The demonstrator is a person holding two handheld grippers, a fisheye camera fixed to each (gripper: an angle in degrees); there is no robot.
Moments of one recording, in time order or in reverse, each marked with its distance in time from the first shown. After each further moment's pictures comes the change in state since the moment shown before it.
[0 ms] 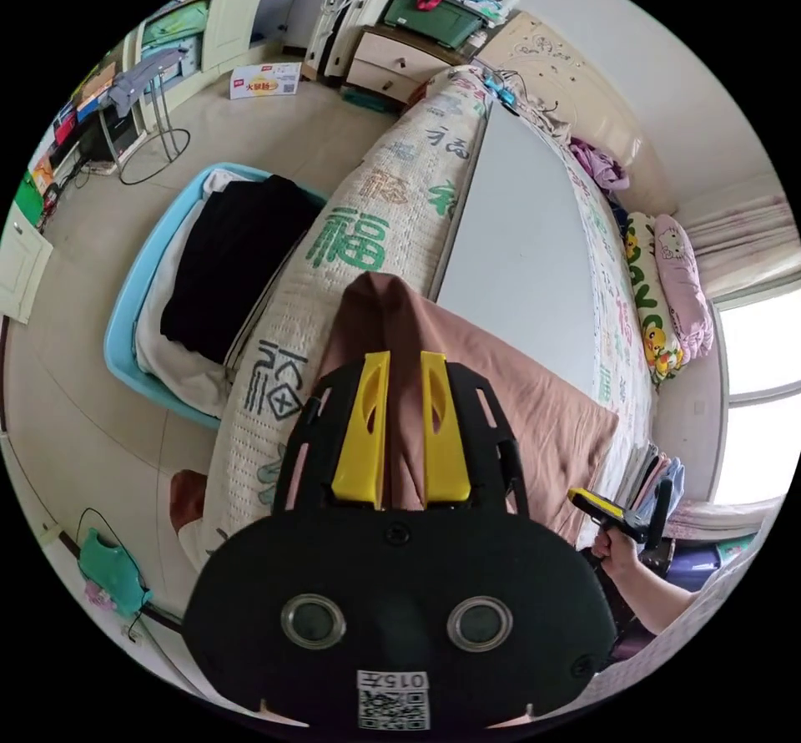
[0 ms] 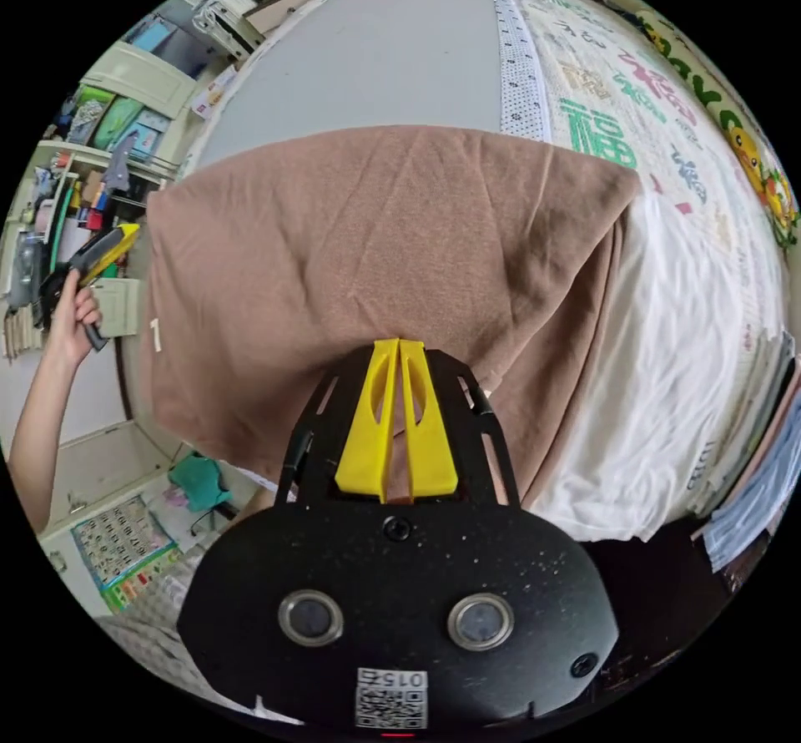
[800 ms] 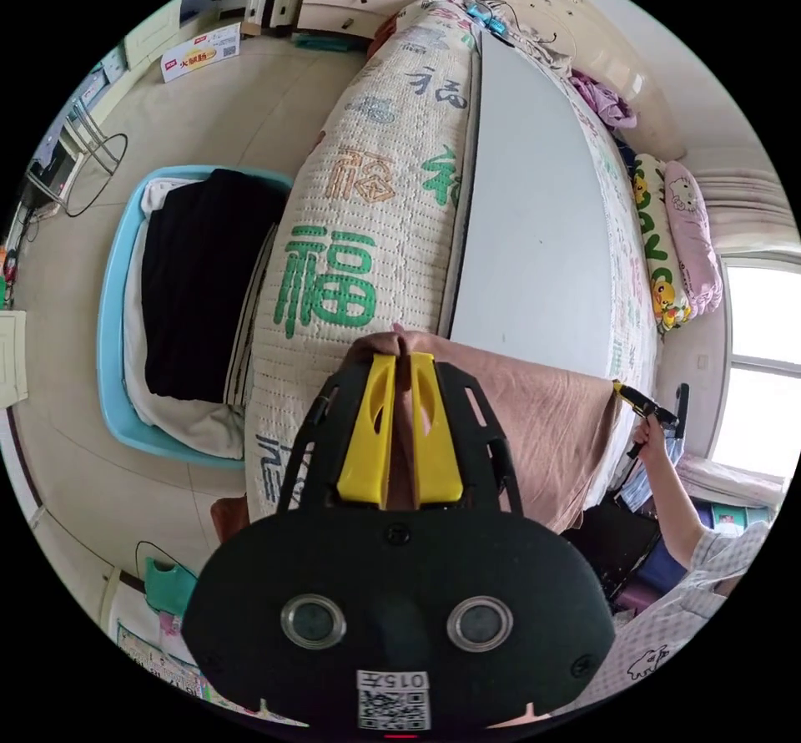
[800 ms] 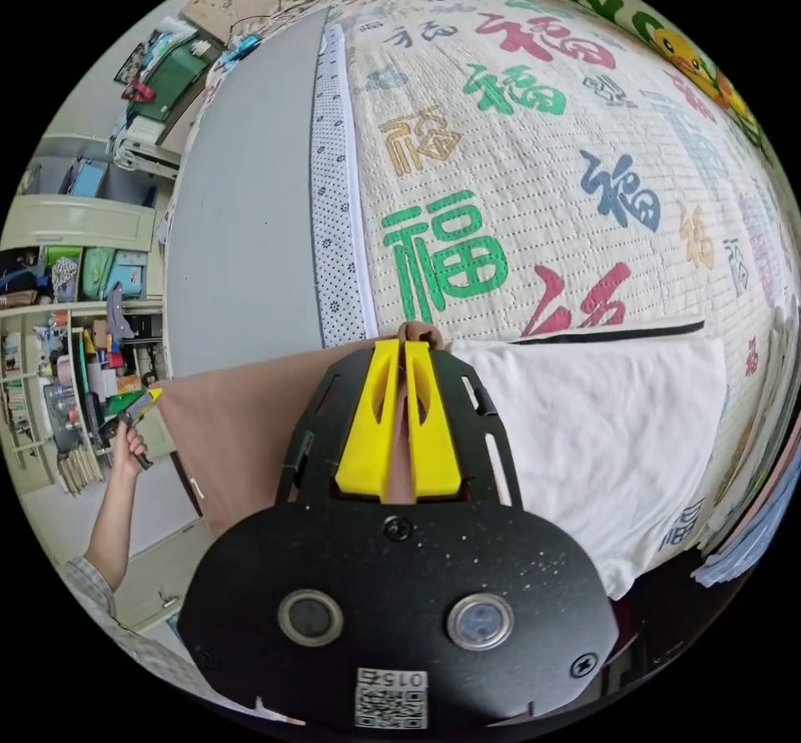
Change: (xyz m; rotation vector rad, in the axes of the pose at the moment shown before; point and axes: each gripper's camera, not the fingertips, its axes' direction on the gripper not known) left arm 0.034 -0.097 0.021 -0.266 0.009 0.110; right arm 0.118 -0.273 -0.294 0.104 -0.143 0.311
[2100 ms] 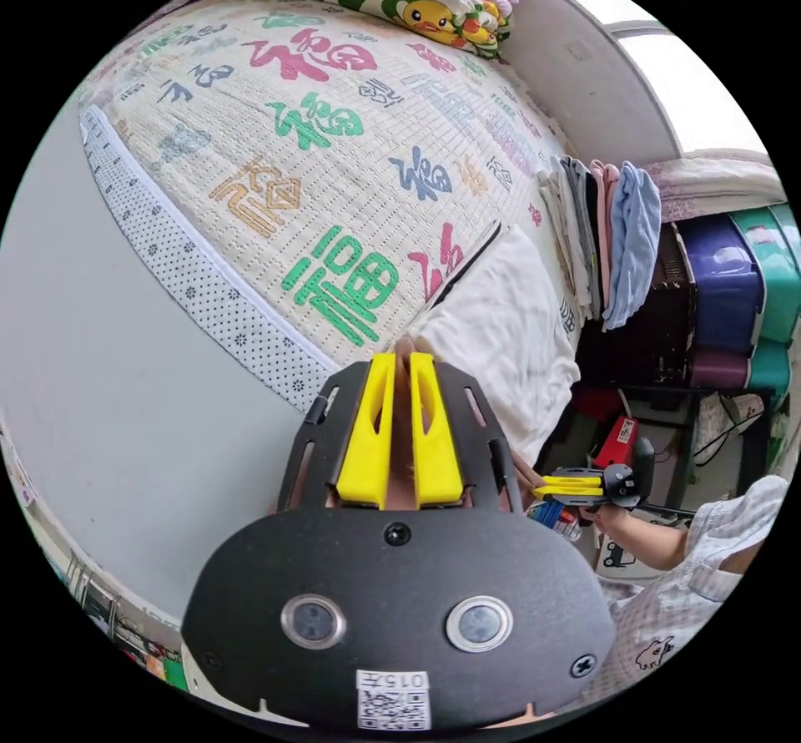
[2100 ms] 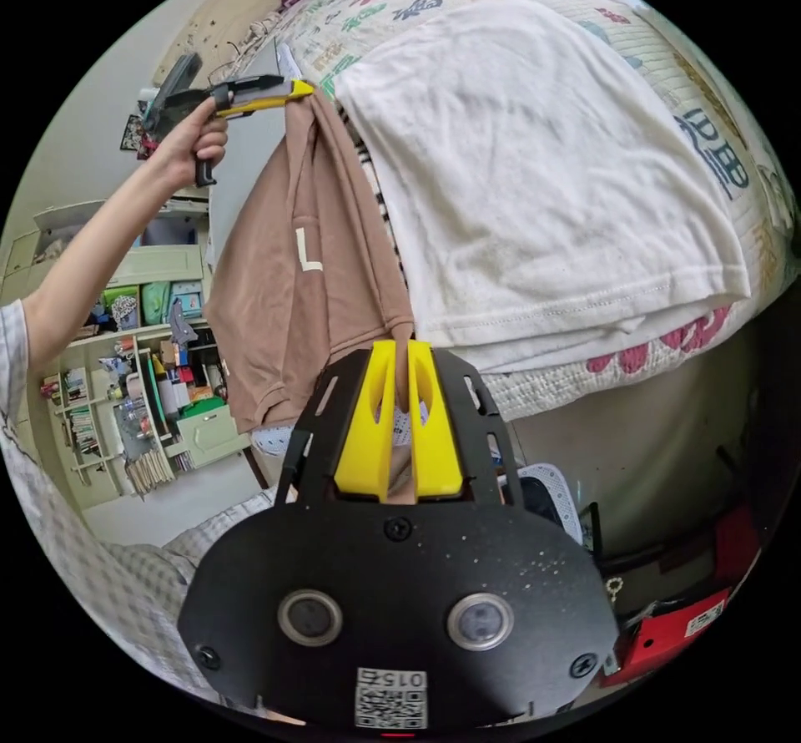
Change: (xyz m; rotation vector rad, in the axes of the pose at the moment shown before) left arm 0.462 -0.020 0.192 -0.398 0.043 0.941; right arm -0.023 0.357 -0.111 0.043 -0.266 0.200
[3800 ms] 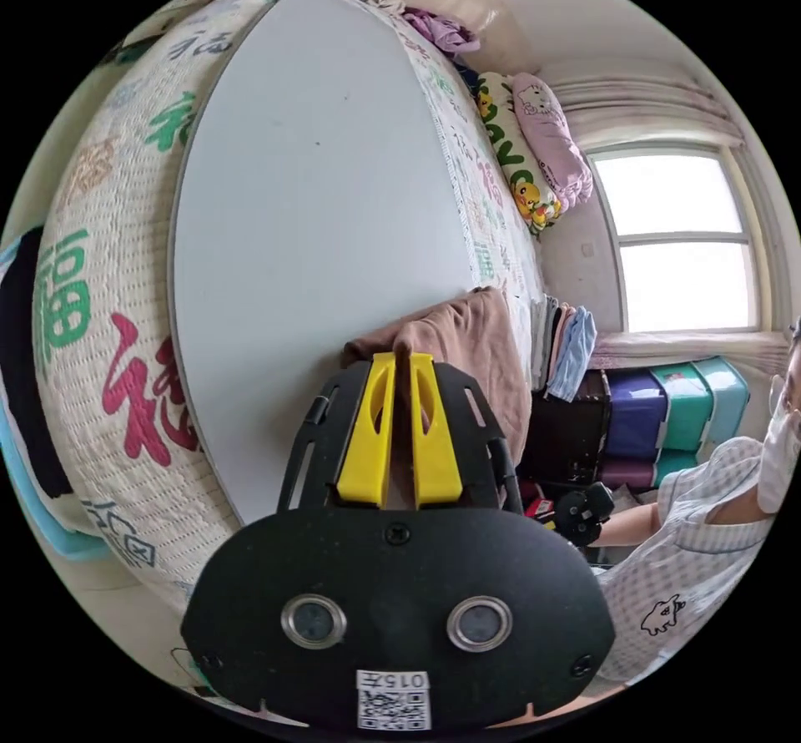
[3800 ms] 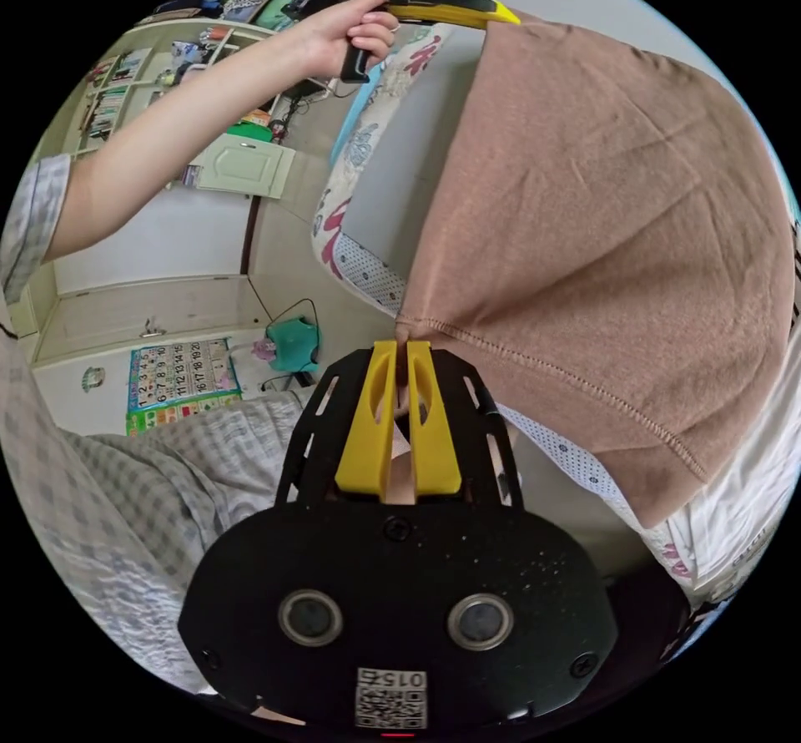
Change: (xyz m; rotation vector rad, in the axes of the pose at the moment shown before) left arm -0.191 0.330 -0.114 0.459 0.300 -0.487; right arm 0.045 0.340 0.419 -0.588 0.054 -0.792
